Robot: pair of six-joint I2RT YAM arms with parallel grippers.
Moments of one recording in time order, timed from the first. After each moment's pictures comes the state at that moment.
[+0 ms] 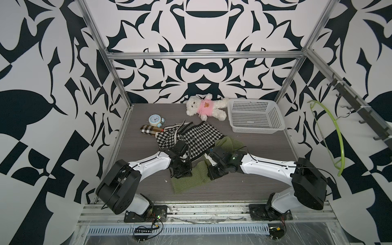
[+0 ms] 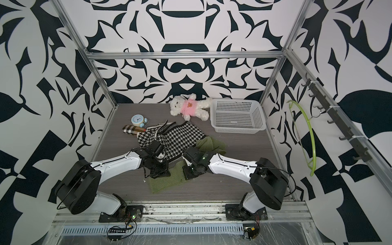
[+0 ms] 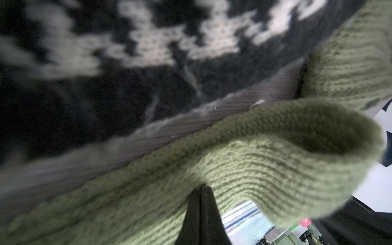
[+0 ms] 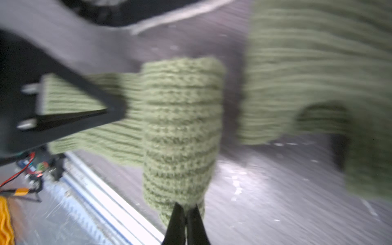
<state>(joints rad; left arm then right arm) -0.65 1.47 0.74 -0.57 0.45 -0.85 0.96 1.51 0.92 -0.54 -0.24 0.59</state>
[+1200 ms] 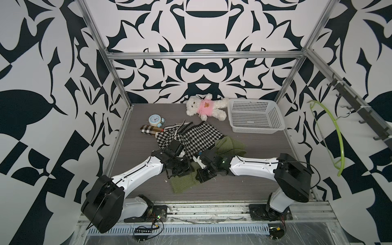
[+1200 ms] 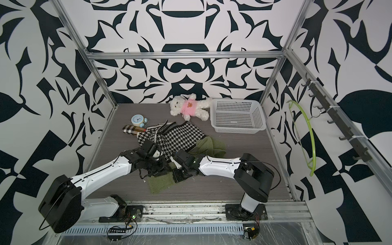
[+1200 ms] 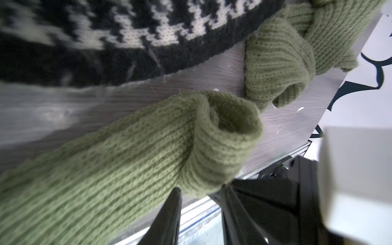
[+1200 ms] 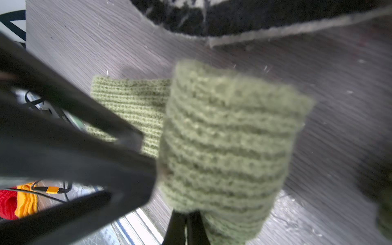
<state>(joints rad) -0.65 1.30 0.71 -0.56 0.47 -0.94 1.02 1.66 0.94 -0.31 -0.32 0.63</state>
